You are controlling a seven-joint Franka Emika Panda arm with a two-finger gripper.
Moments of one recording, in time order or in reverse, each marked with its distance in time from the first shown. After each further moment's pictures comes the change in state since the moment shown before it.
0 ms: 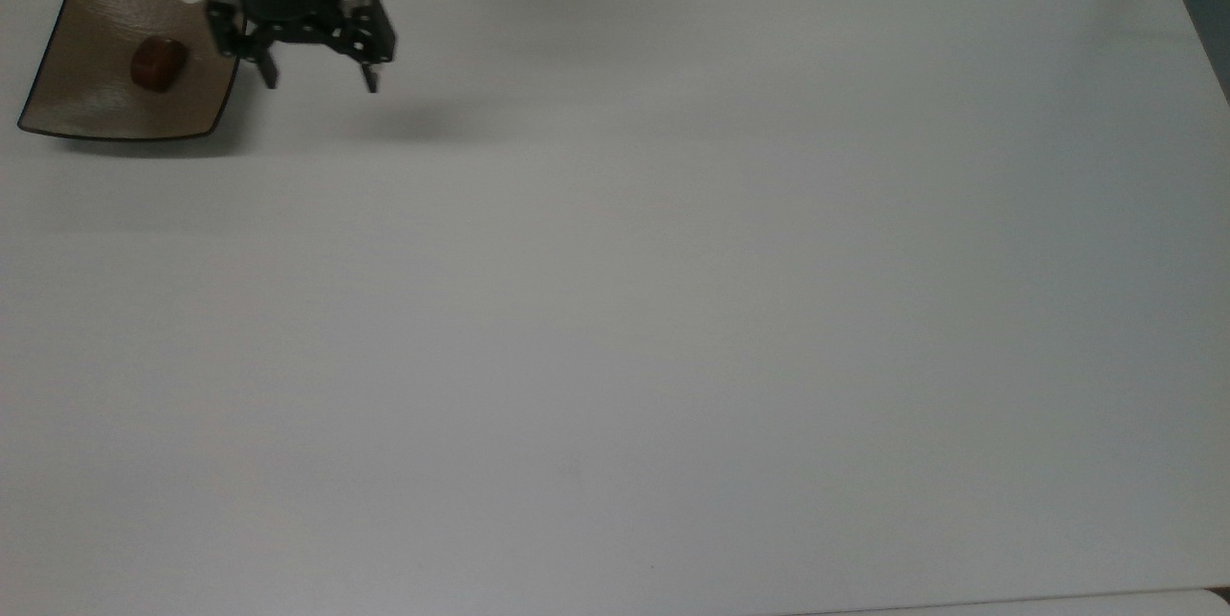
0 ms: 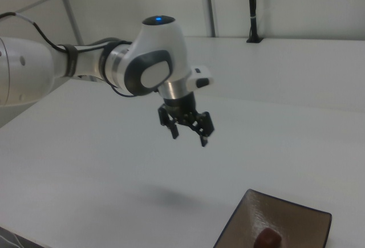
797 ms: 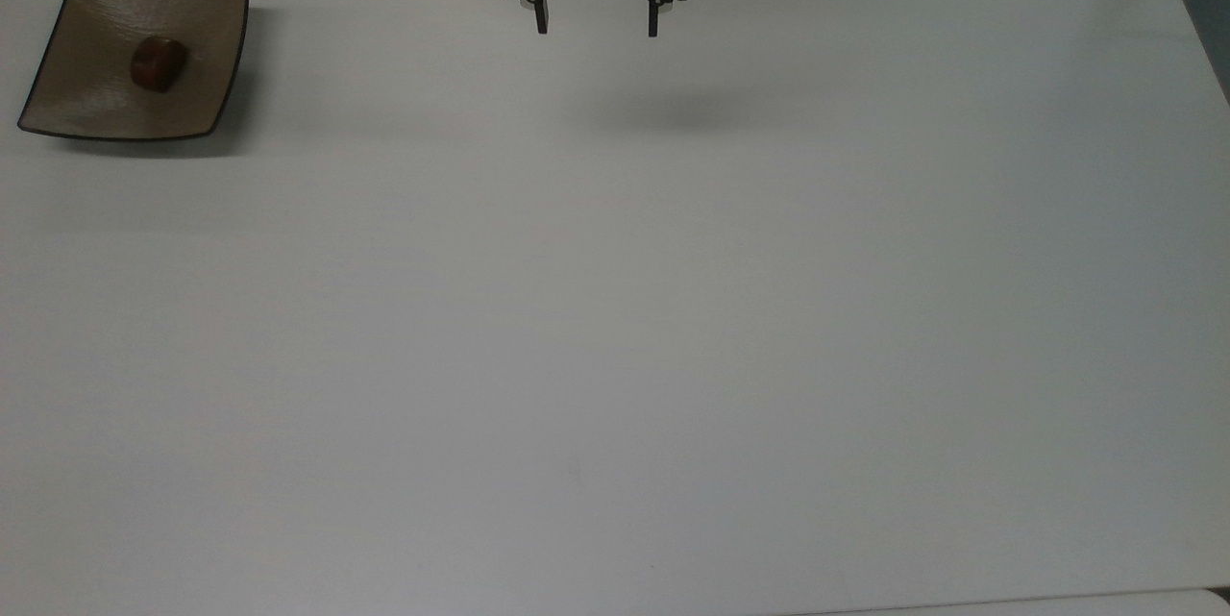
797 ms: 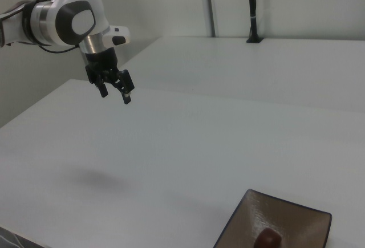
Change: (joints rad) arm 0.117 -0.045 0.293 0.176 -0.001 -0.245 0.450
